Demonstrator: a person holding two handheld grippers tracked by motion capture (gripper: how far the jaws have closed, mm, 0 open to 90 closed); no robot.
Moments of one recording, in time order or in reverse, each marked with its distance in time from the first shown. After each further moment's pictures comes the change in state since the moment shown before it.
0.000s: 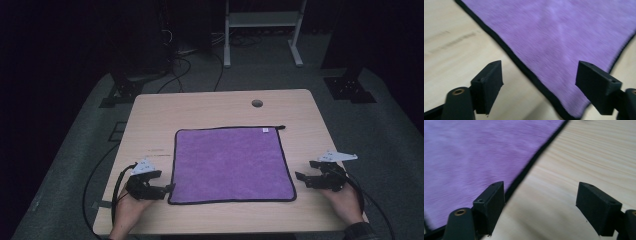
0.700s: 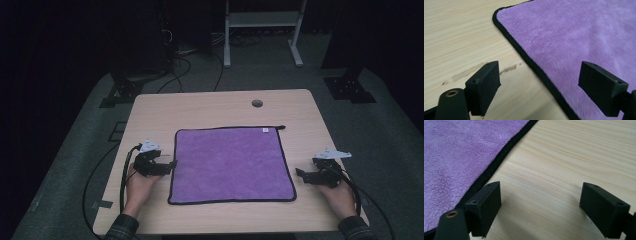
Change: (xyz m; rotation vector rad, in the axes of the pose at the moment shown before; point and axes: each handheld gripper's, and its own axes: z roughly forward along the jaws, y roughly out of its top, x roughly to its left) left arm 0.040 0.034 0.045 -0.021 0.127 -0.047; right arm -0.015 -0.006 0.023 0.022 -0.109 0.013
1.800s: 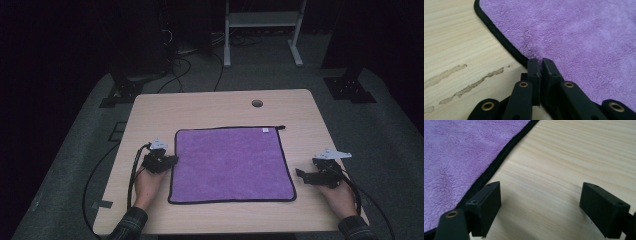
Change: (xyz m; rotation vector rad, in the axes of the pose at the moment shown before) left arm -0.003 0.000 0.025 0.059 -0.045 -0.012; right arm 0.000 -0.001 -0.001 0.000 0.005 -0.005
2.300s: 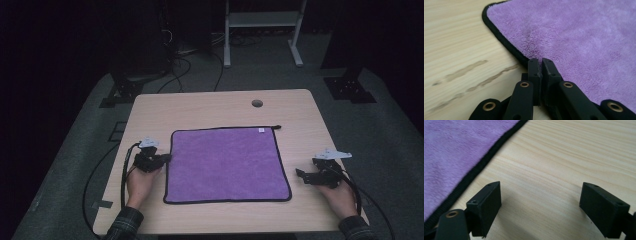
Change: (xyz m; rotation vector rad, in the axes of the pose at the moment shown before) left arm 0.018 -0.001 -0.026 -0.034 -0.004 -0.031; right arm 0.000 0.000 0.000 0.001 0.004 -0.002
